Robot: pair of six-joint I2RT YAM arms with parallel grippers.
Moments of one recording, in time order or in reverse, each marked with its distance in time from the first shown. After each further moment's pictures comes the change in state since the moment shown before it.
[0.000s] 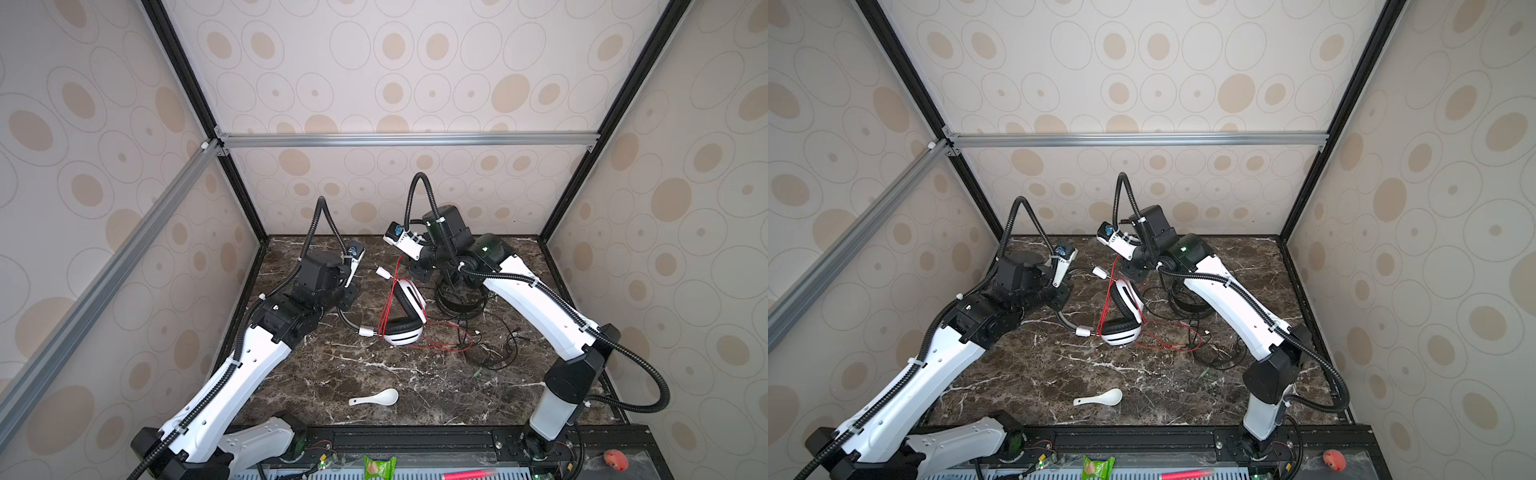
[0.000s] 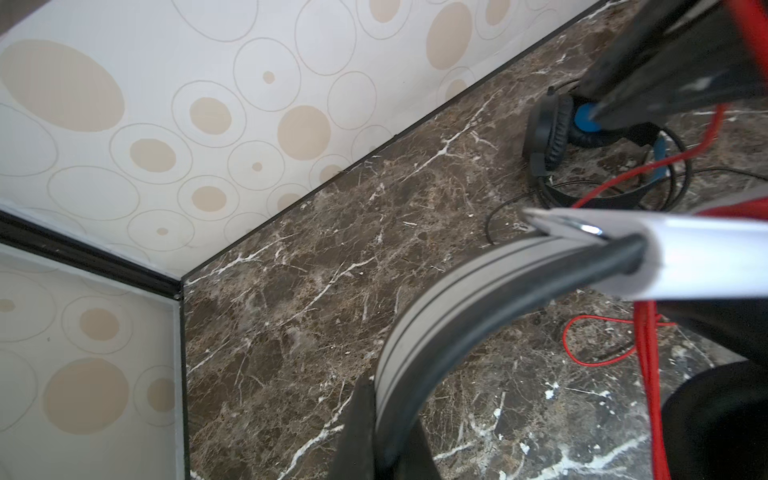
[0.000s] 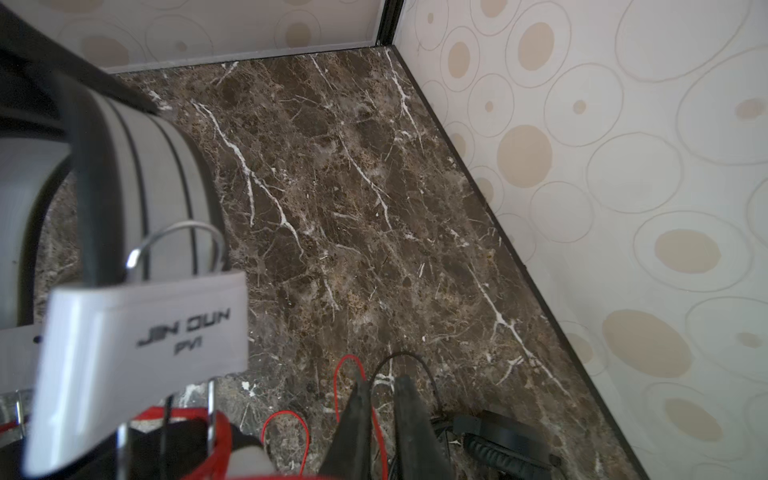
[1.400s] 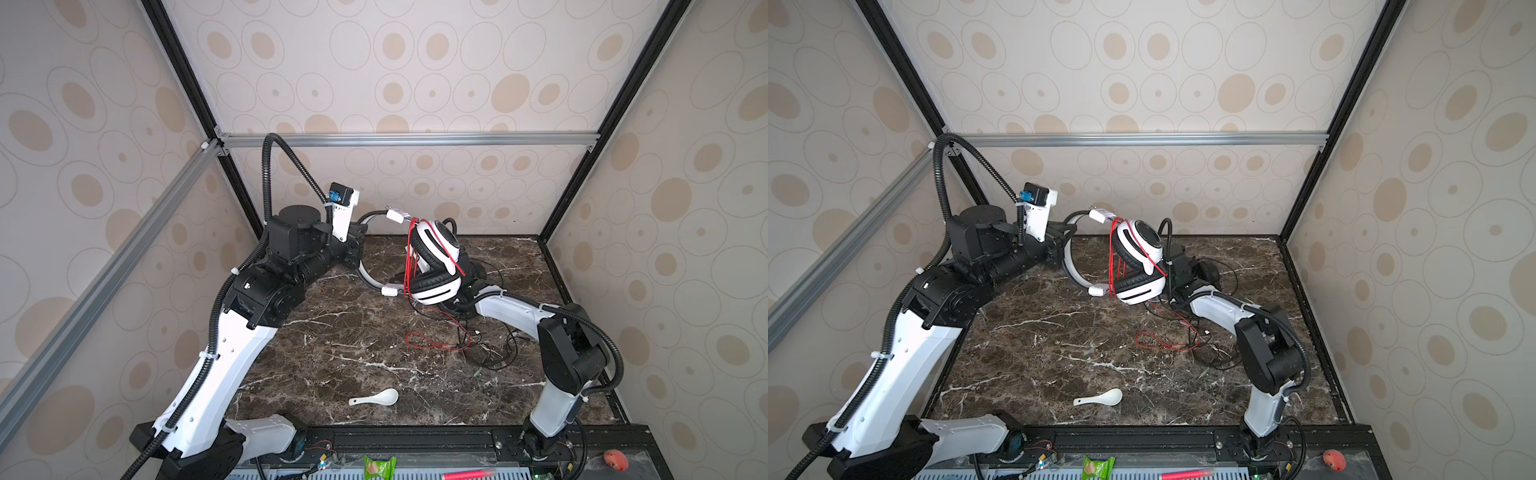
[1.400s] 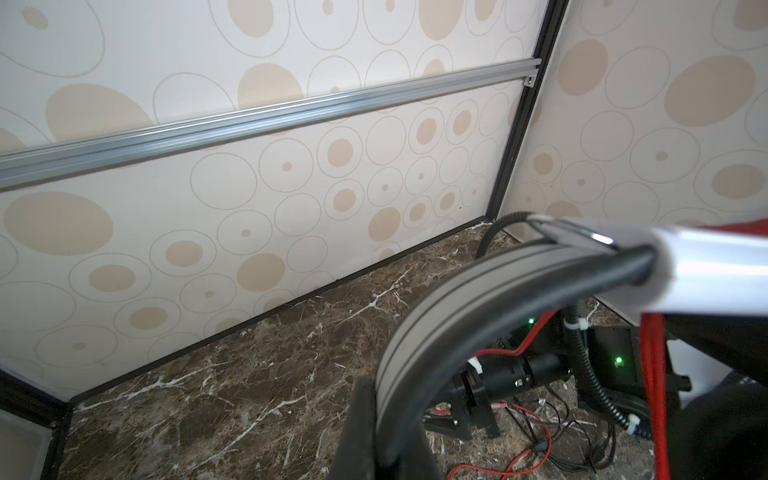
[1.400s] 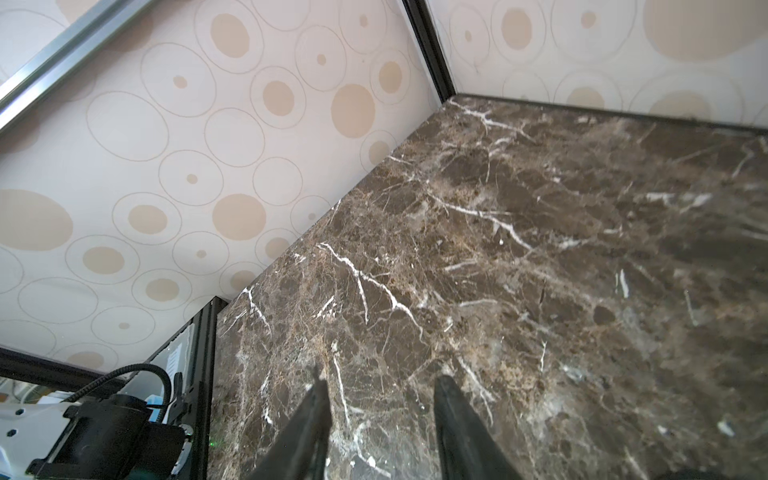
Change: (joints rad) left arm 0.000 0.137 0.466 0.010 0.181 -0.212; right arm -0.160 0.039 -0.755 1.075 -0.540 0.723
